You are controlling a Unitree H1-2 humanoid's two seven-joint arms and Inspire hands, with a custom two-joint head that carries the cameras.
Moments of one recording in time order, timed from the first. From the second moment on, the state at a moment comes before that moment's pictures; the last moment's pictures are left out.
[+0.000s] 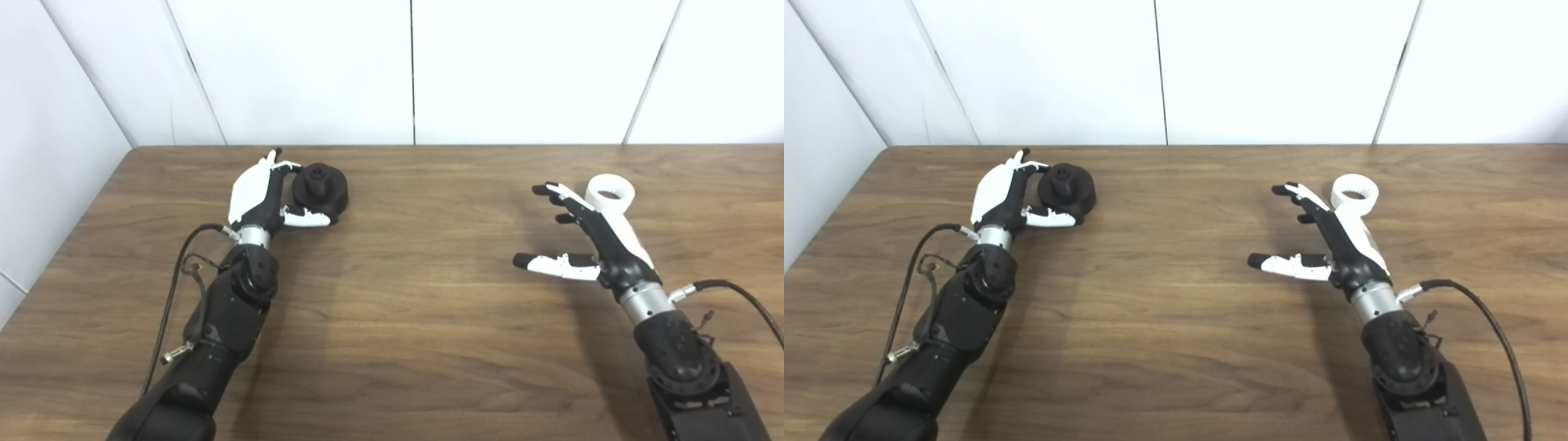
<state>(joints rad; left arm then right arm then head) -0.52 0.31 -0.13 0.62 0.53 0.07 0.28 -0.25 -0.25 0.13 -0.04 -0.41 0.07 0.09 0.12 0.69</state>
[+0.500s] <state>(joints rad) -0.48 0.31 -0.20 0.53 0.51 0.06 0.19 -0.25 -0.25 0.12 -0.04 -0.40 0.08 0.10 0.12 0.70</state>
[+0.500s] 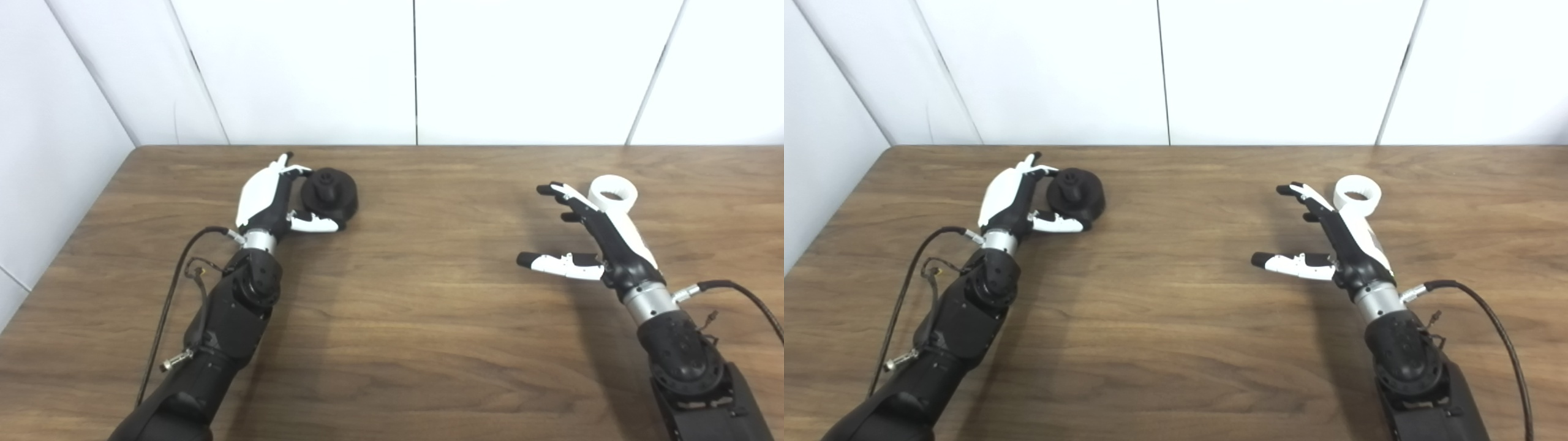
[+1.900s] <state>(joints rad) -0.22 0.21 -0.38 0.07 0.53 -0.01 -0.11 -0.25 -0.26 0.11 -0.13 -0.42 0.15 0.11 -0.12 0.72</state>
